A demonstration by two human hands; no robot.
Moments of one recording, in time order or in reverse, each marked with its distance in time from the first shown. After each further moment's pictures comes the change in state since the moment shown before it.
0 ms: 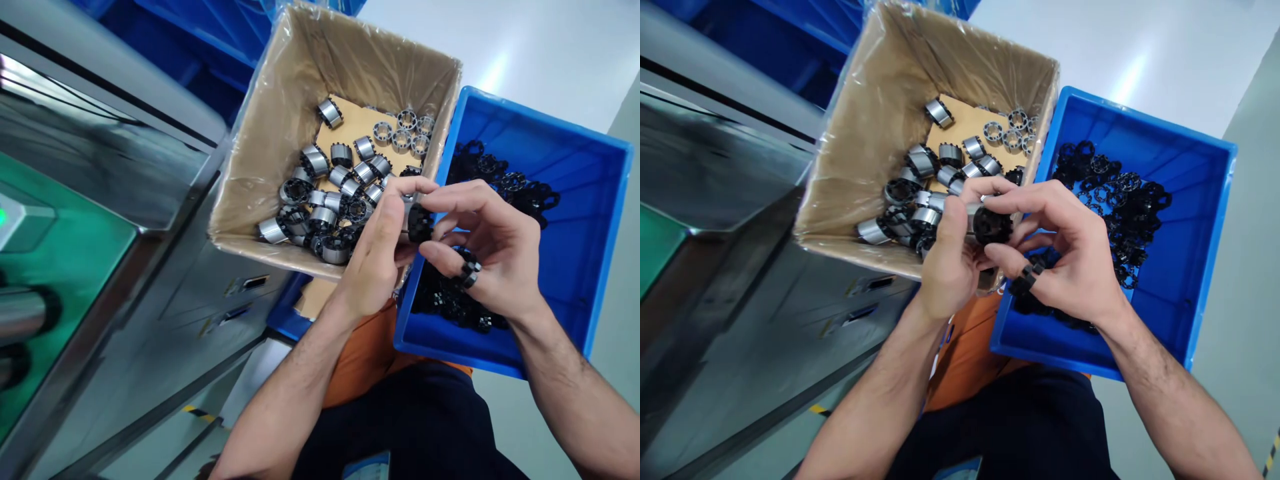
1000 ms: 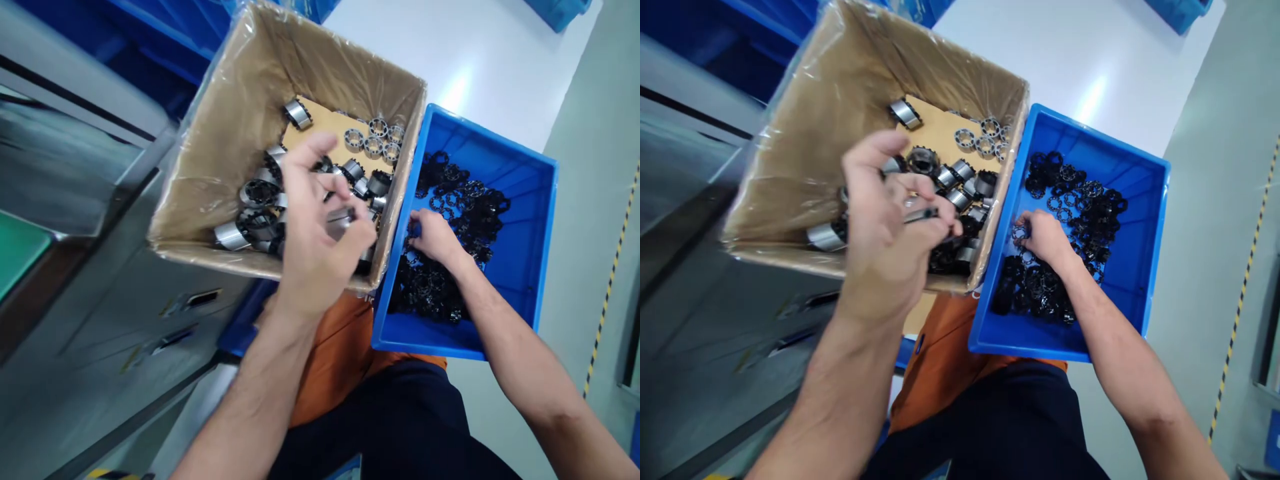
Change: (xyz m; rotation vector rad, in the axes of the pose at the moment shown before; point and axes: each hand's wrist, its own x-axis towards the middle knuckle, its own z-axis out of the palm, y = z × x) left_hand 0.014 0.002 -0.023 0.157 0.229 0.281; right_hand 0.026 0.110 -0.031 -0.876 -0.291 0.480
